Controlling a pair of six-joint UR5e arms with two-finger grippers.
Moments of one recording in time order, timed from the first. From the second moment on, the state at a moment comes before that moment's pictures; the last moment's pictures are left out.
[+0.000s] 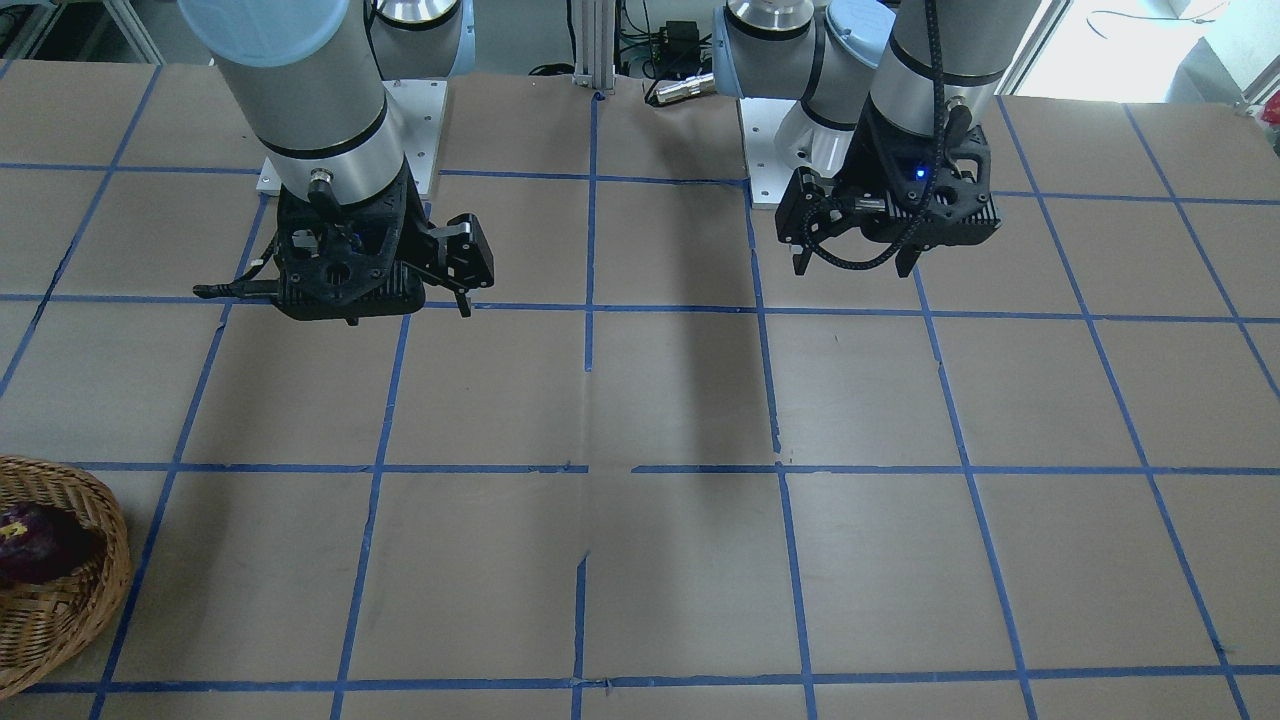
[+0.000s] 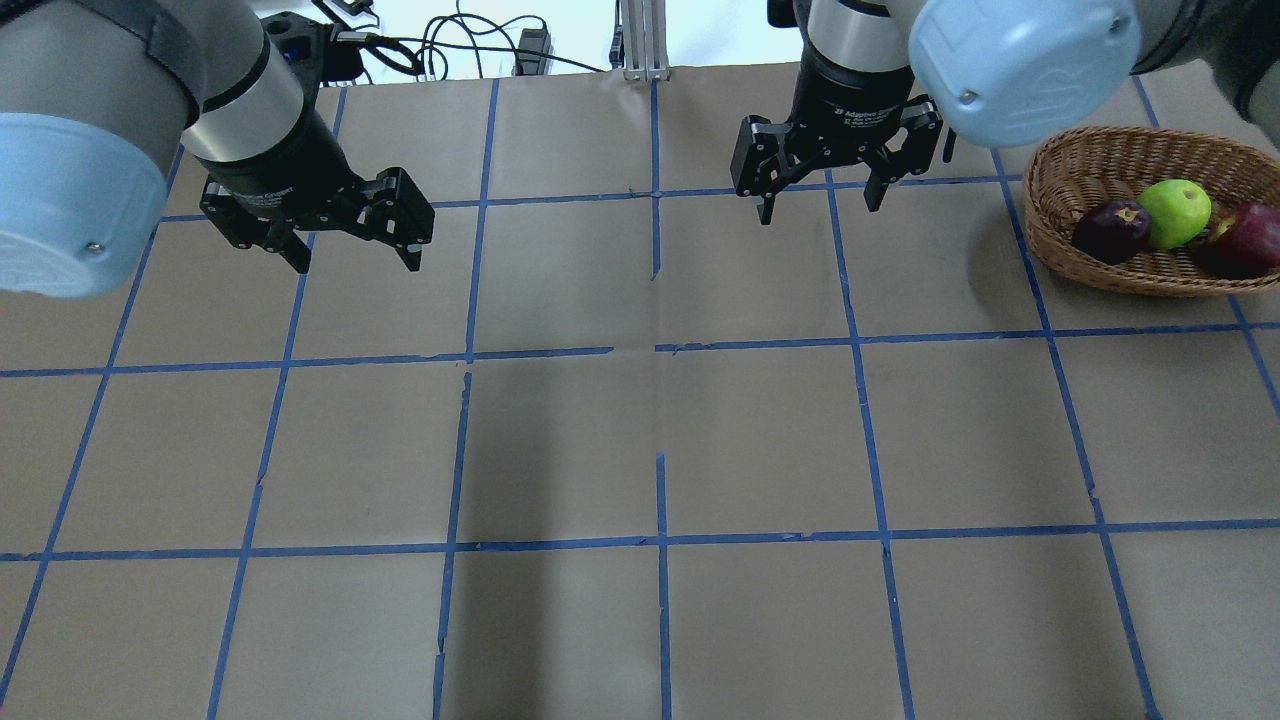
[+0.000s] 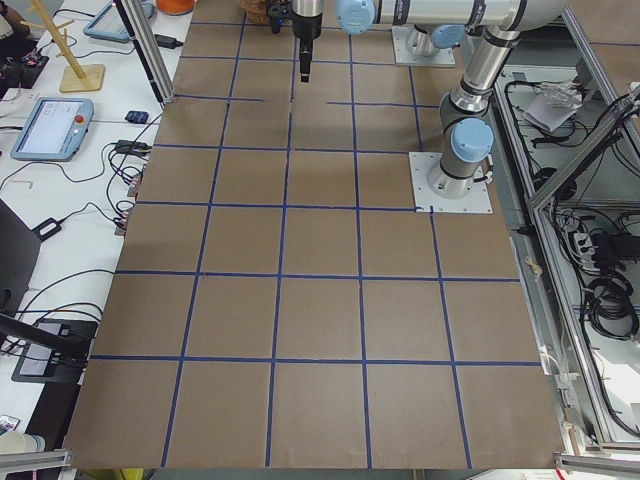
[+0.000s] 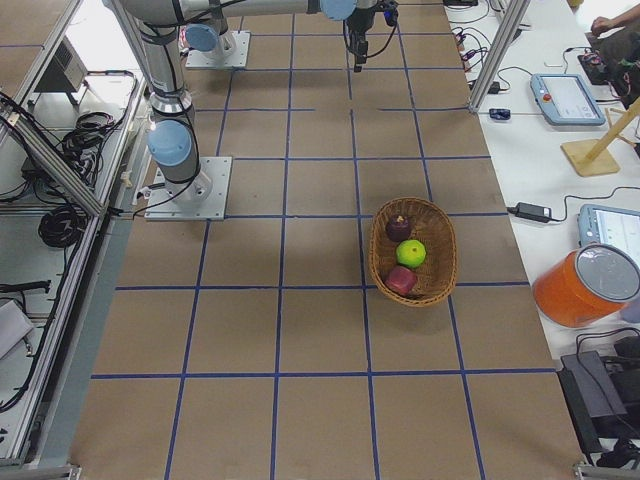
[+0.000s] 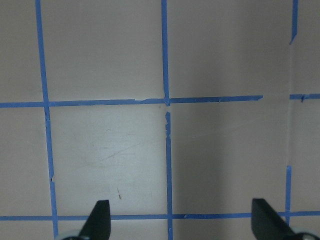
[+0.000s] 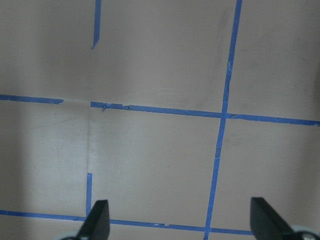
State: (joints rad) left arm -1.60 -1.55 -1.63 -1.49 1.59 -0.01; right arm 1.72 -1.41 1.44 -1.59 -1.55 0.06
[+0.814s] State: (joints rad) left arm -1.60 -1.55 -1.63 -1.49 1.59 -0.01; right arm 1.58 -1.47 1.48 -1.53 -1.57 0.06
